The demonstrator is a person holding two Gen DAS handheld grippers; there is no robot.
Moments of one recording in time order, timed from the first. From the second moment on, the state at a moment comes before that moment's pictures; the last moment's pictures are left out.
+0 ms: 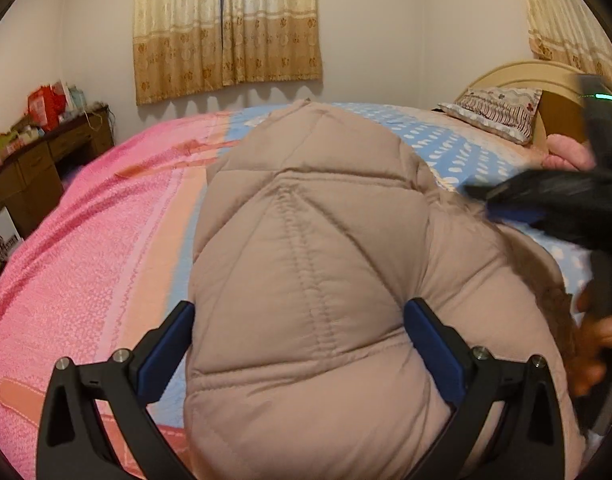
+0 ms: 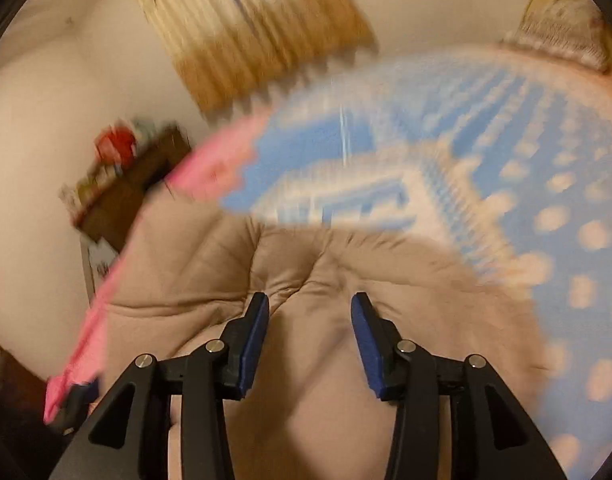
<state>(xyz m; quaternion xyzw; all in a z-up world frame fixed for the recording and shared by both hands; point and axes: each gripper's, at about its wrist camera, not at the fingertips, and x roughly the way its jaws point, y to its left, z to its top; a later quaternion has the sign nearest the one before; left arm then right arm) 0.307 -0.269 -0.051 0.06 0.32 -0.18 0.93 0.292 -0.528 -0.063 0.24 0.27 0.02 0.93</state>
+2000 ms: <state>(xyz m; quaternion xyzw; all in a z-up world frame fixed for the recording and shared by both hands) 0.125 0.141 -0.032 -0.25 0.33 -0.07 0.91 0.217 -0.128 -0.127 0.29 0.42 0.53 0.67</state>
